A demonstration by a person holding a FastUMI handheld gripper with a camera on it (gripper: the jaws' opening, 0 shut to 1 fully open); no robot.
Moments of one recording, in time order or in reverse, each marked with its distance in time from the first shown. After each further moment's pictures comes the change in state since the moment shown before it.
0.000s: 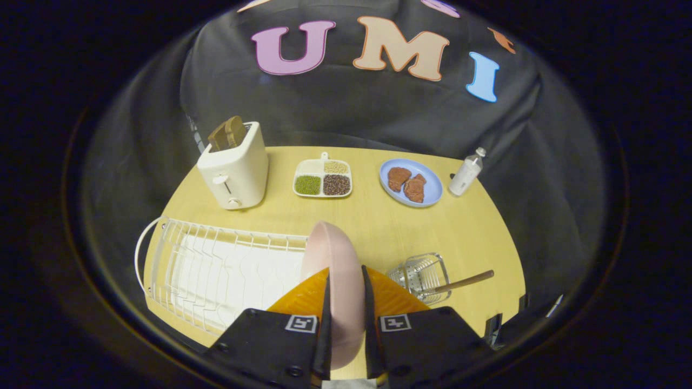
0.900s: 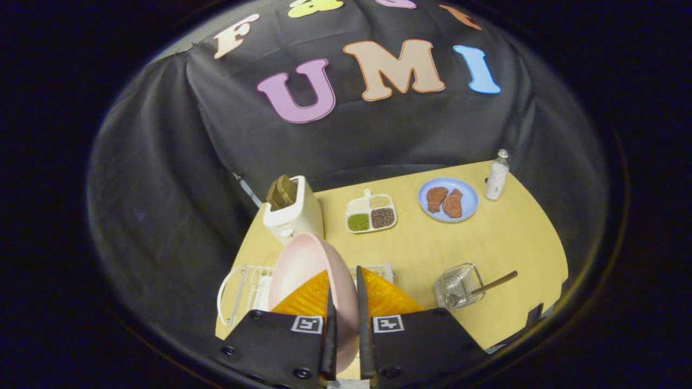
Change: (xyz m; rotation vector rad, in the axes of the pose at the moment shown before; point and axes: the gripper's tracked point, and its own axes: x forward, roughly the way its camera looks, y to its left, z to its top) arm -0.081 0.018 0.060 0.234 -0.124 0.352
